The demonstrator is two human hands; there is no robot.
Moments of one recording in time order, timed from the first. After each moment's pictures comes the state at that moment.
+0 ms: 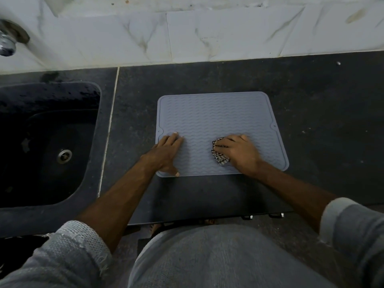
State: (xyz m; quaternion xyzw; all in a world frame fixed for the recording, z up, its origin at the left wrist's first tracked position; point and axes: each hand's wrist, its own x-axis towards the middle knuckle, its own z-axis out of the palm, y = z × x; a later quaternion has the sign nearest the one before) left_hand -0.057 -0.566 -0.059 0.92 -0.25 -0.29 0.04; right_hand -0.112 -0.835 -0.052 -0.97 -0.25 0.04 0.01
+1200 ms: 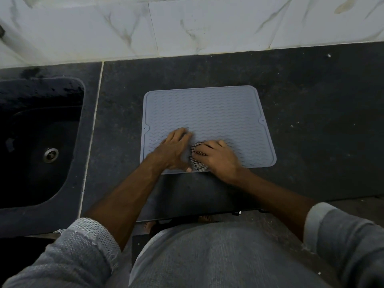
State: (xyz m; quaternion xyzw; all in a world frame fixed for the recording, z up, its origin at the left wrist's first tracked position) left_hand -0.070 -0.630 -0.058 0.92 -0.27 -0.24 0.10; right_hand -0.136 -0.815 -0.055 -0.95 -0.30 0.01 0.03
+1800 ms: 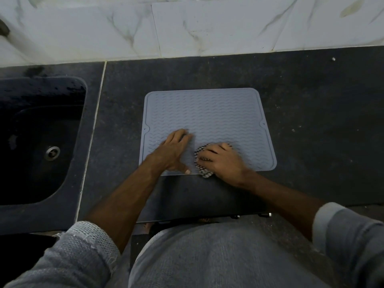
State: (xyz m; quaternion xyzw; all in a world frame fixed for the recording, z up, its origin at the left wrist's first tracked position) left_hand -0.069 -0.631 -0.060 0.93 -0.26 -0.25 0.10; right_hand -0.137 -0.836 -0.056 -0.93 -0.37 -0.05 0.01
